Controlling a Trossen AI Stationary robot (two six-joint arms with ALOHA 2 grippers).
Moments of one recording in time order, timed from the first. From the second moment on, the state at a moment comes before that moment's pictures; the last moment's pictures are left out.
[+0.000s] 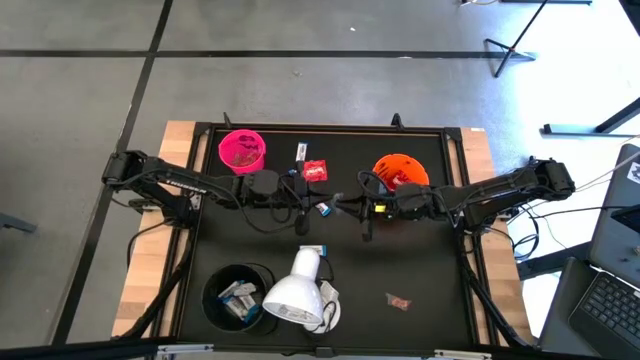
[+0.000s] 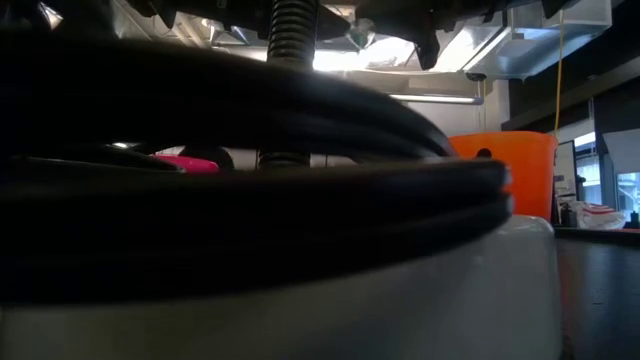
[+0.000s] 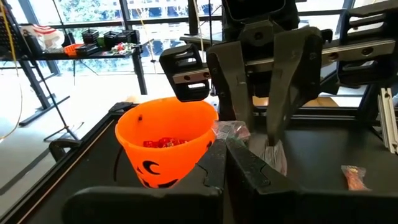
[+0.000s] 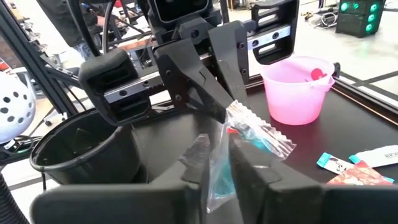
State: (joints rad) left arm -0.03 1.45 0.87 0.43 -0.18 0.01; right arm 0.16 1.30 0.80 0.32 0.25 0.29
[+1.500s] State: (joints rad) left arm -0.03 1.44 0.87 0.35 -0.19 0.00; right arm 0.23 1.23 0.80 0.10 0.26 0.34
